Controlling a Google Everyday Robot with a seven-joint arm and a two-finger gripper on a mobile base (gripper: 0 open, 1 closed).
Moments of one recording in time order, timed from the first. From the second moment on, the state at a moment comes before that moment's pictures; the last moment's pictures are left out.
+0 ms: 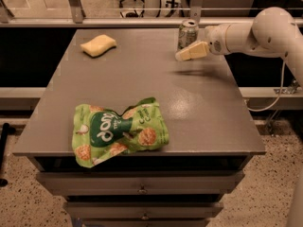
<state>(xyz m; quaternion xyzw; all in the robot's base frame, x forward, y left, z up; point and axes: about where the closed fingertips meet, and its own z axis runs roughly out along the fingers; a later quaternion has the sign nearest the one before) 0.777 -0.164 0.883 -0.37 0.75 0.17 0.52</state>
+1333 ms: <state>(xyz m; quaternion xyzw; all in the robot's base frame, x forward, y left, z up) 0.782 -0.138 0.915 -0.31 0.70 0.28 0.58</state>
